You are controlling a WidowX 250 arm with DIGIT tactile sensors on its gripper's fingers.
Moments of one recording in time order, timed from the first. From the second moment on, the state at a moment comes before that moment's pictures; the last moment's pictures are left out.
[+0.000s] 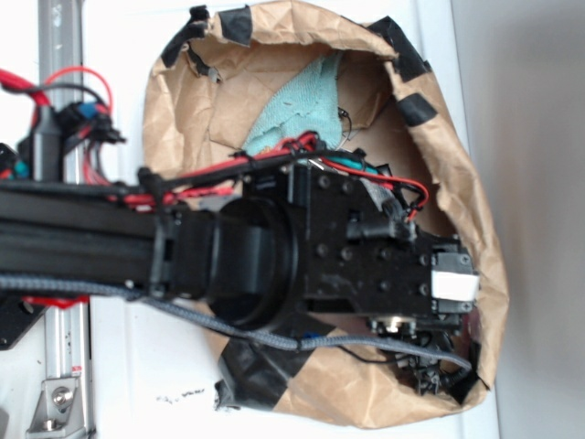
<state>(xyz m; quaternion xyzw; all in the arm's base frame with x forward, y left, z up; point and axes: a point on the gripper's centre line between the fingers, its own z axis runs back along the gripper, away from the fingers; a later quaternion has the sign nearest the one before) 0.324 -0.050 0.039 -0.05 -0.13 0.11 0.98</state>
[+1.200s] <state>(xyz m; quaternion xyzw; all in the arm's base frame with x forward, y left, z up) 0.243 -0.001 0.207 0.06 -0.11 0.02 0.99</state>
